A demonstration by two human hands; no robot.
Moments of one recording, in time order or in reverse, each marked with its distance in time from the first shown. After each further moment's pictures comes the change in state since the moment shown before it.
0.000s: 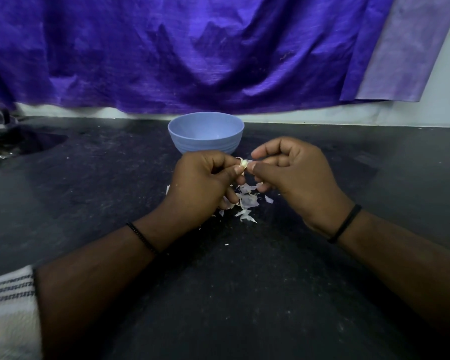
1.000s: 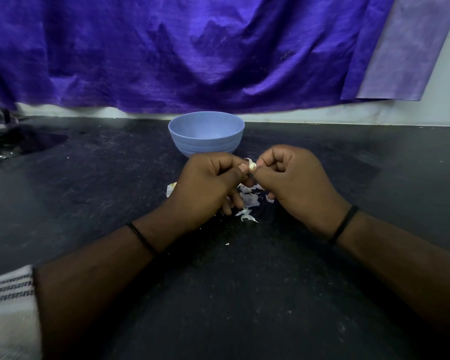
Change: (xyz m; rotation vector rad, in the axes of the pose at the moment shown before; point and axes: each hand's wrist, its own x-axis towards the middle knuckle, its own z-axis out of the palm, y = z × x) left_hand -0.001 0.000 0.001 -0.044 -0.125 -0.002; right_hand 0.001 0.005 0.001 -0.218 -0.041 -0.079
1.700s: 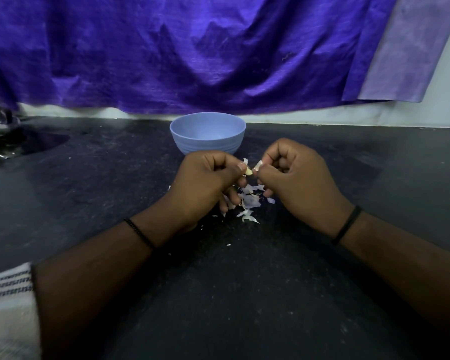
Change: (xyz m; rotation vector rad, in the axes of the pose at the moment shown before) left_hand 0.004 0.000 -0.005 -0.109 0.026 -0.090; right_hand -0.001 -0.003 -0.002 -0.057 0.051 -0.060
